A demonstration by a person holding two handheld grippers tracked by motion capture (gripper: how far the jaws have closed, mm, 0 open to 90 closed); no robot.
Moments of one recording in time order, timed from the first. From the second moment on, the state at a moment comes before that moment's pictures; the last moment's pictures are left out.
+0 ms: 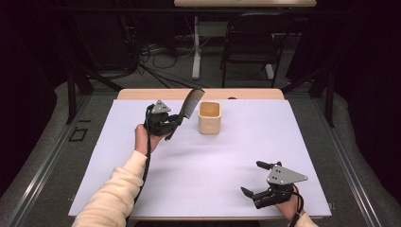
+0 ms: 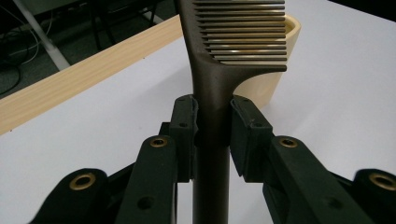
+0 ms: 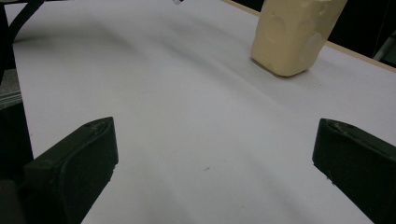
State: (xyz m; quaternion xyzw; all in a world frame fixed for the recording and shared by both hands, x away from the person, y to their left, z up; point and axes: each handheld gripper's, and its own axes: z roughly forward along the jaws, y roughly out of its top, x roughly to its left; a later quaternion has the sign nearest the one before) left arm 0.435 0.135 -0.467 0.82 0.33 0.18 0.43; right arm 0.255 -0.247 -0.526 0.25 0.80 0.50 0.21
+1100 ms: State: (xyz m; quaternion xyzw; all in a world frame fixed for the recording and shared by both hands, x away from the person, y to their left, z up) left arm 0.448 0.120 -0.452 0.80 0.33 0.19 0.46; right arm 0.255 -0.247 -0.526 0.25 0.80 0.50 0.21
